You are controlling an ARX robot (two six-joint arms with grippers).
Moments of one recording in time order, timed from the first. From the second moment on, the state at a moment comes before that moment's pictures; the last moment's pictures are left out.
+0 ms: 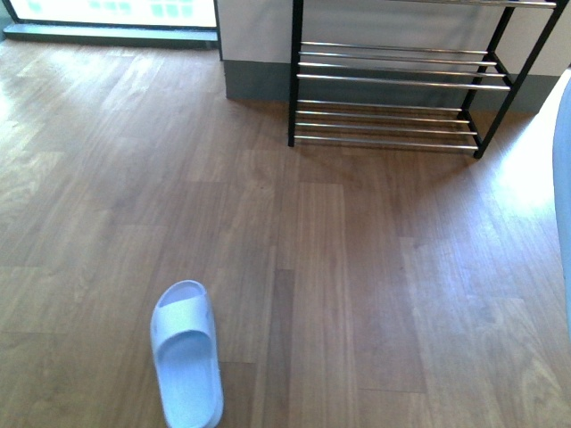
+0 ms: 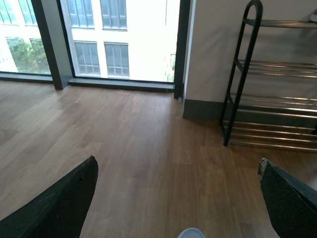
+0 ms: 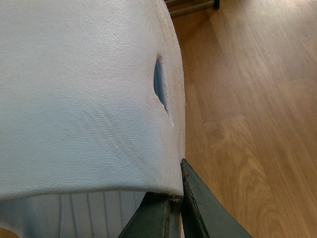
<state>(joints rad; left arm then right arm) 0.00 0.02 0.01 0.00 0.00 0.00 -0.20 1.15 0.25 0.37 0.02 0.24</state>
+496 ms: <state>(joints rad) 0.00 0.02 0.01 0.00 0.00 0.00 -0.20 1.15 0.25 0.37 0.02 0.24</state>
